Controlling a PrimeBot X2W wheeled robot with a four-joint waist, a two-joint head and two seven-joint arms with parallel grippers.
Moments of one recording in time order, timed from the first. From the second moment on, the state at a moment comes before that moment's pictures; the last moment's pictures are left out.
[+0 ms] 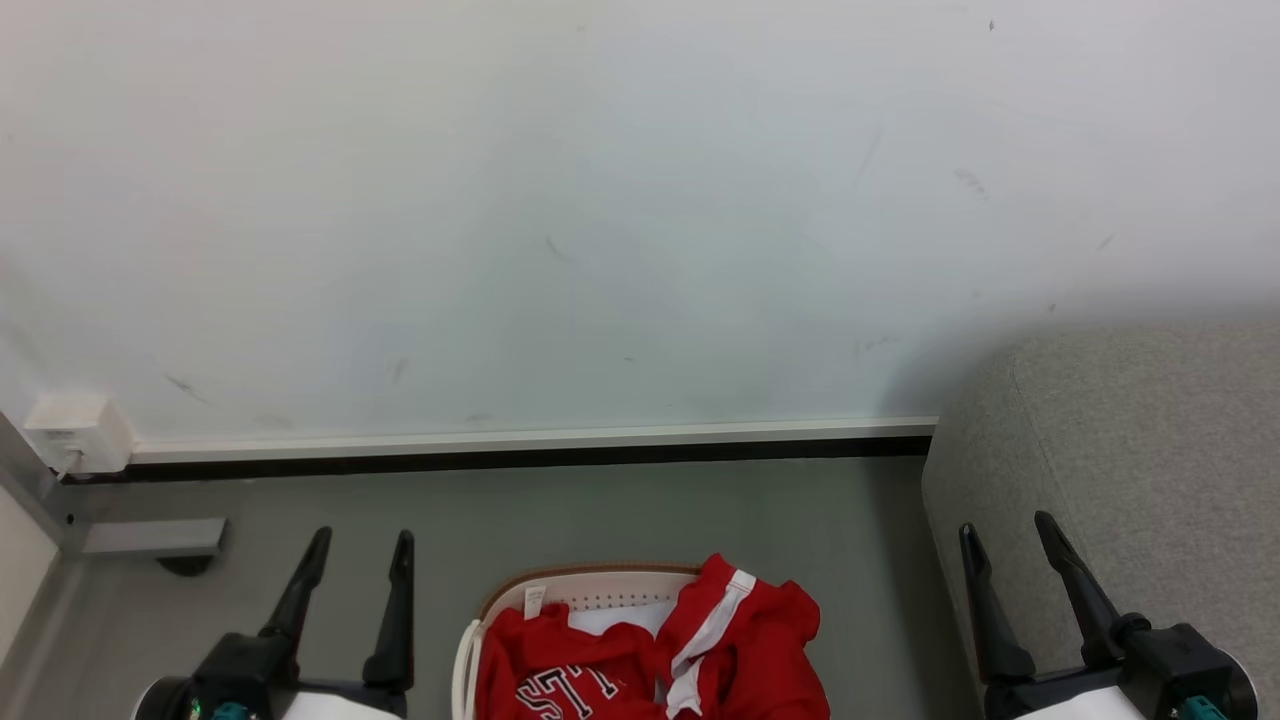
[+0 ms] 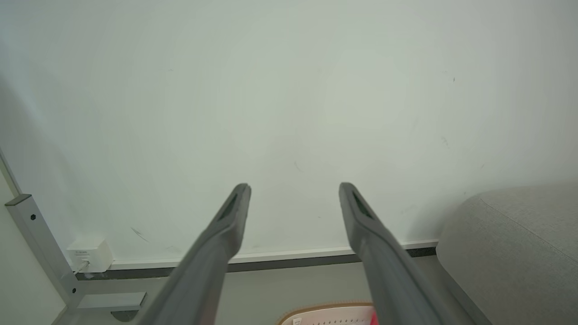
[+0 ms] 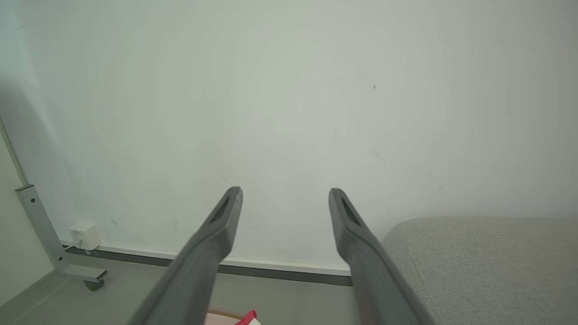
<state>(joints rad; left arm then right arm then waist) -0.04 0.06 0.01 0.15 -0.04 -0.07 -0.26 -0.08 -0.05 0.12 0.21 0.22 0.13 -0.26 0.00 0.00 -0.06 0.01</state>
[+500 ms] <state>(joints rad) -0.04 0.05 0.03 0.15 -0.04 -0.08 -0.26 -0.08 -0.05 0.12 0.21 0.23 0.13 -0.26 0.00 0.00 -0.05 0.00</state>
